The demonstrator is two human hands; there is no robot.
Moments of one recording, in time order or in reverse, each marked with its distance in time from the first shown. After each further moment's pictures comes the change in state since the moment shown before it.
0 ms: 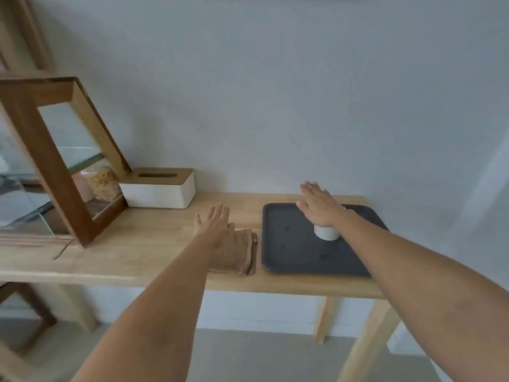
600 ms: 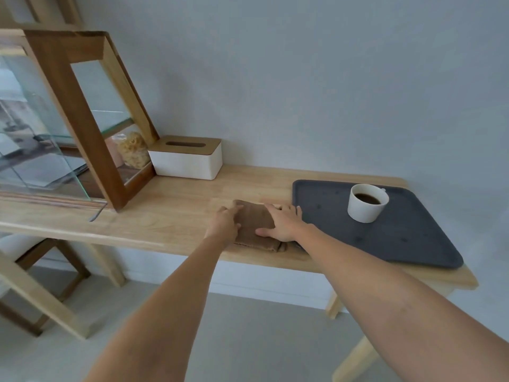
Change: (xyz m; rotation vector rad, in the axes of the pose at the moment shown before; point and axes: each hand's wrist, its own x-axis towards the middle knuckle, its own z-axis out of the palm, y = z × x) left_hand -0.029 -0.056 0.042 -0.374 0.041 -0.146; right_hand 0.016 -0.124 0.115 0.108 -0.297 -0.072
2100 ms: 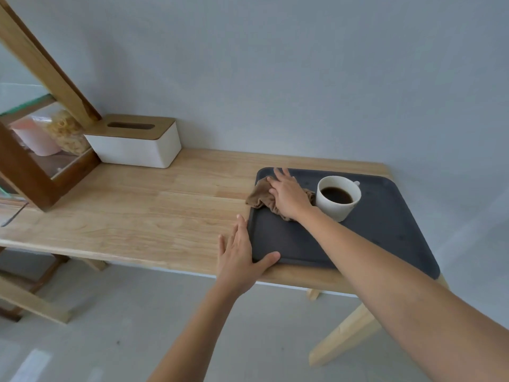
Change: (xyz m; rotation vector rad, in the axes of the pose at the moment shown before) left_hand -0.049 0.119 0.101 -0.106 -0.036 0.037; right_hand 0.056 0.131 -0.032 0.039 0.290 -0.126
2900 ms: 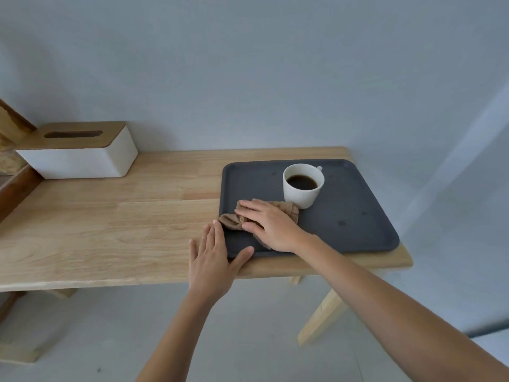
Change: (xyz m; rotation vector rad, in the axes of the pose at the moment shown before) left_hand 0.003 -0.007 0.005 0.241 -0.044 0.023; right_hand -0.101 -0.008 -0.003 0.177 -0.052 -0.150
